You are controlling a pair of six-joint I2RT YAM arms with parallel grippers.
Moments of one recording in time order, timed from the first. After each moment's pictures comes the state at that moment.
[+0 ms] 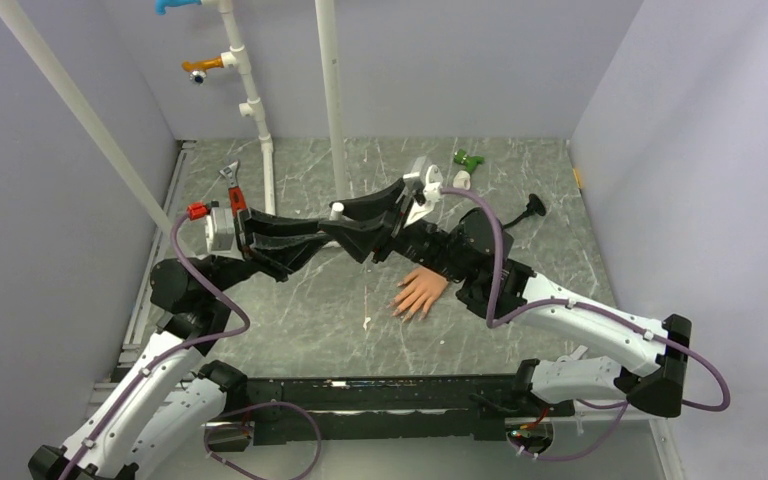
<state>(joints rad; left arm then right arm) -0.46 0.69 0.67 0.65 0.71 -0.46 1.09 1.17 1.13 0.41 -0.10 0.20</state>
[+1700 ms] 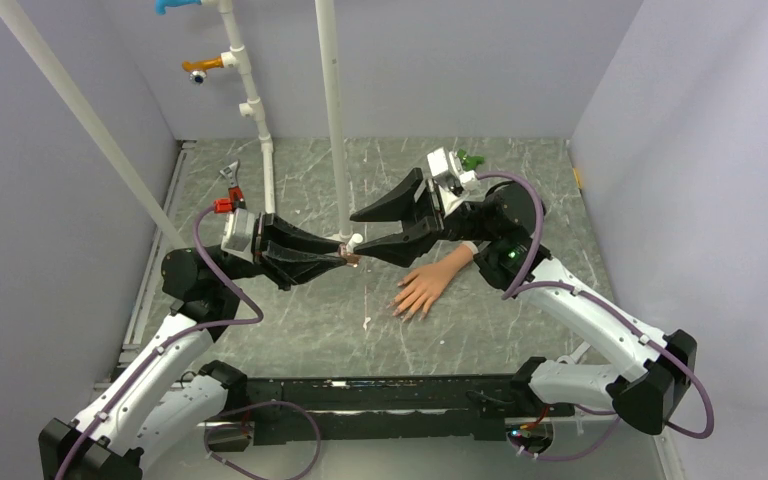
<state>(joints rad) -0.45 0.80 0.67 0.83 1.00 -0.58 0.77 1.16 1.10 0.54 -0.90 0.34</state>
